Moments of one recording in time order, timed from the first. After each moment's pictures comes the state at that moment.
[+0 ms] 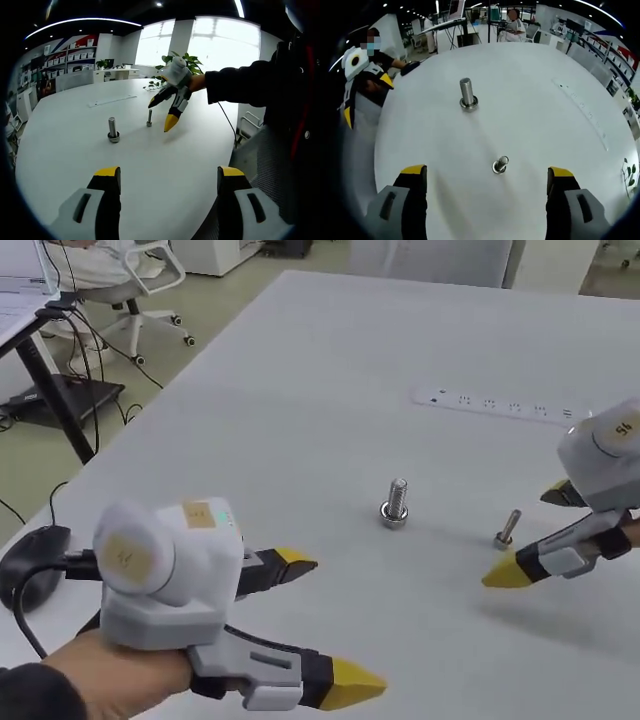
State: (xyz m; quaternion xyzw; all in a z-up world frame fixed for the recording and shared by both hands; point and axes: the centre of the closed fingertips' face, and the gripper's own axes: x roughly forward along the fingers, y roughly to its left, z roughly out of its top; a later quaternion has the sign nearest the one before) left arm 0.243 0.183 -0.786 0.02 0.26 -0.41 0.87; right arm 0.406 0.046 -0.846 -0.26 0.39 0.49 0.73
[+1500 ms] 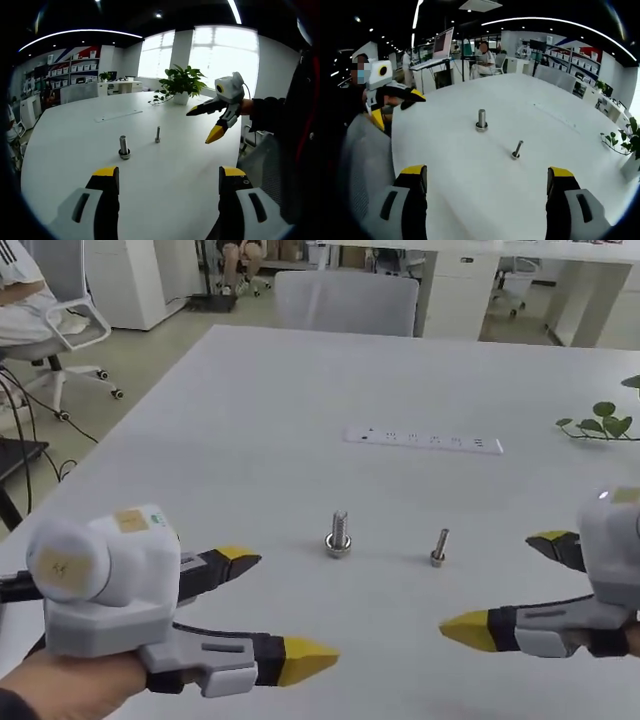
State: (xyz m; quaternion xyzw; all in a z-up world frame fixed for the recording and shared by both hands) left arm 0.261 0.196 -0.756 0.01 0.21 -0.40 0.89; right arm 0.323 0.028 -0.780 -0.16 0.29 0.40 0.85
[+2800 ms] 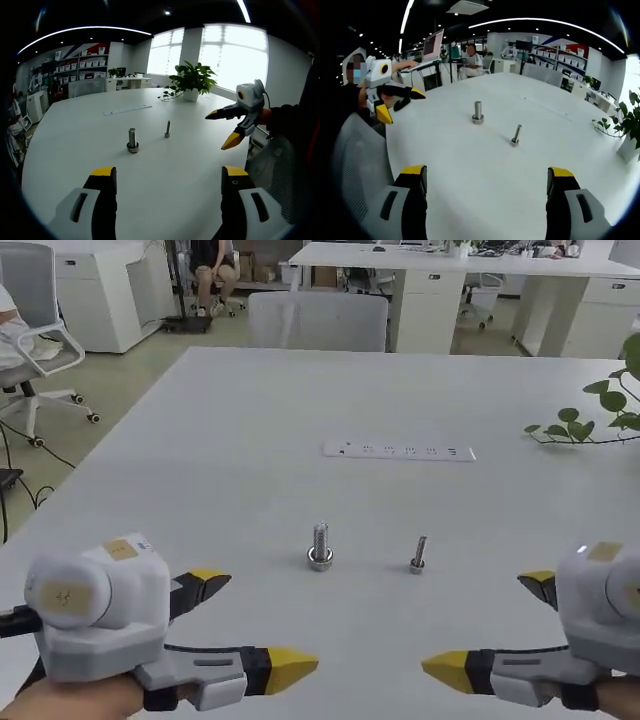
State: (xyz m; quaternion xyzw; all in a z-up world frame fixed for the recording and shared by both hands) left arm 0.273 0.208 -0.773 0.01 0.23 -0.37 0.90; right arm 0.306 0.019 -0.800 -0.14 0.28 0.36 0.88
